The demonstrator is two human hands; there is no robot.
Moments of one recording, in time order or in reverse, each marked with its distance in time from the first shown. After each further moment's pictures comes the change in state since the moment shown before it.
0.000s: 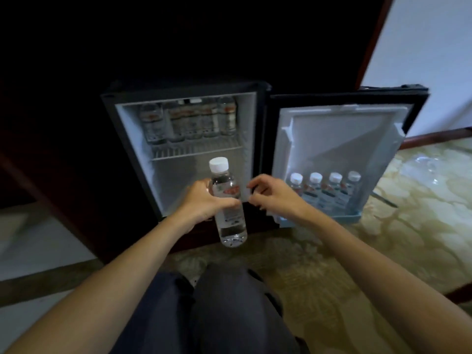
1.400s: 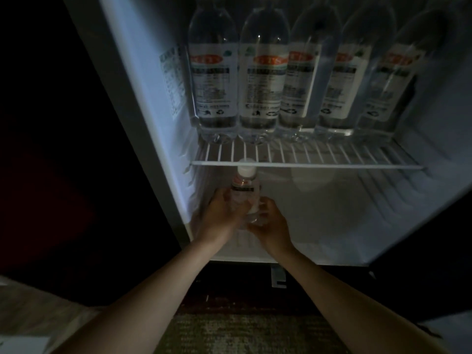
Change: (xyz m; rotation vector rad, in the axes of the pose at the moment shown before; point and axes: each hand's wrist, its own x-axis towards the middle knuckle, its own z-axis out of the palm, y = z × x) left_hand 0.287 -0.267 -0.065 -0.072 0.380 -0.211; right_hand 0.348 0.133 0.256 0.304 0.059 0.143
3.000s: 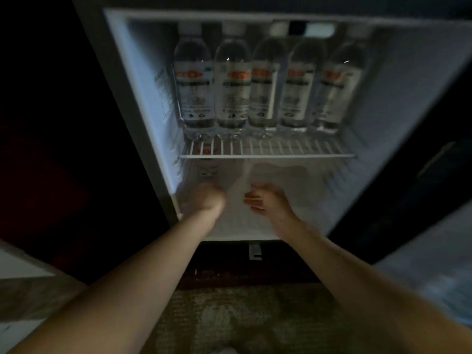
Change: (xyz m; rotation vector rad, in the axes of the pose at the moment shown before) left_hand -0.031 0.058 -0.008 0.167 0.028 -0.233; right_hand -0.040 -0.073 -0.051 0.433 0.008 0.291
